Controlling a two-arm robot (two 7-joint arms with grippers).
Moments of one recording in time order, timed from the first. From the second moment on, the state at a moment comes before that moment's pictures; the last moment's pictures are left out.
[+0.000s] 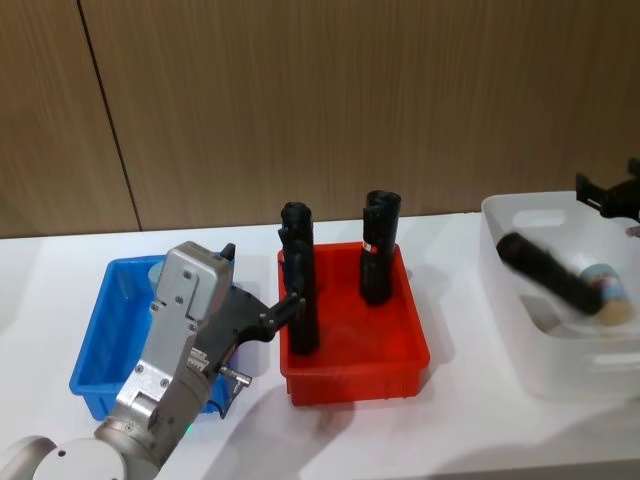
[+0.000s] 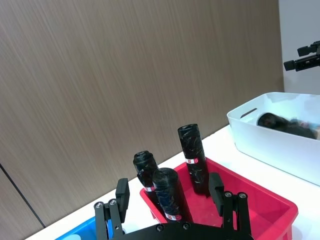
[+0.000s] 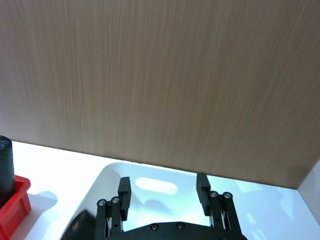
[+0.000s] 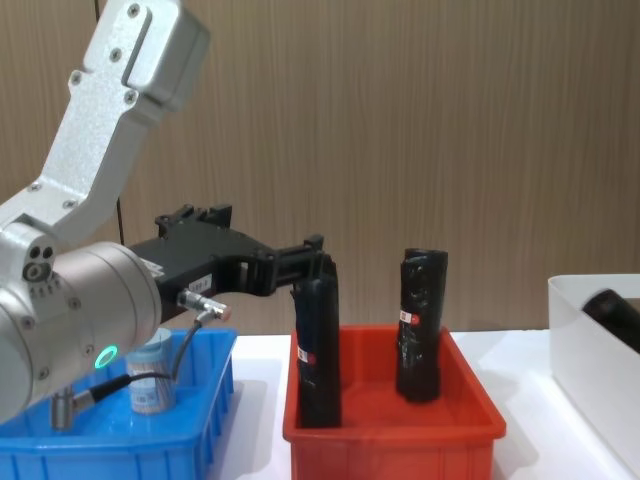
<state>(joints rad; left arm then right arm) -0.24 0.38 0.45 -1.63 -0.20 0.01 -0.01 0.55 0.36 -0.08 -1.20 0.15 0.25 0.24</state>
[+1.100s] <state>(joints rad) -0.24 0.38 0.45 -1.63 -0.20 0.01 -0.01 0.55 0.38 -0.06 -1.19 0.16 0.23 0.25</state>
